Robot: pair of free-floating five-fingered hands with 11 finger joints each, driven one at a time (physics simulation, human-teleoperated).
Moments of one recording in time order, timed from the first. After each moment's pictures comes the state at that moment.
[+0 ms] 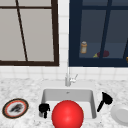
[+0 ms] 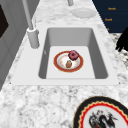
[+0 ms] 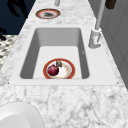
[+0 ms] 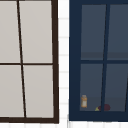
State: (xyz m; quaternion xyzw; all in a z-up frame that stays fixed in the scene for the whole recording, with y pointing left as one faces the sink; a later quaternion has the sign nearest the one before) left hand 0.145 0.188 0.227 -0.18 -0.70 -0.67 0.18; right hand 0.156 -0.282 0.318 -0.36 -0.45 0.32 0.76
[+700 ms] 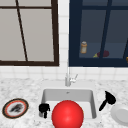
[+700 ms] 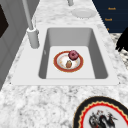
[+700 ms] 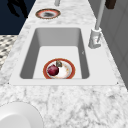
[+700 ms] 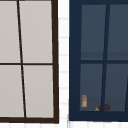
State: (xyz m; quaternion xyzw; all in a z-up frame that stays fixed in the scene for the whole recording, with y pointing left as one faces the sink) left hand 0.145 0.188 0.227 -0.18 -0.70 -0.67 0.18; right hand 0.141 -0.298 0.338 -0.35 -0.46 0.29 0.77
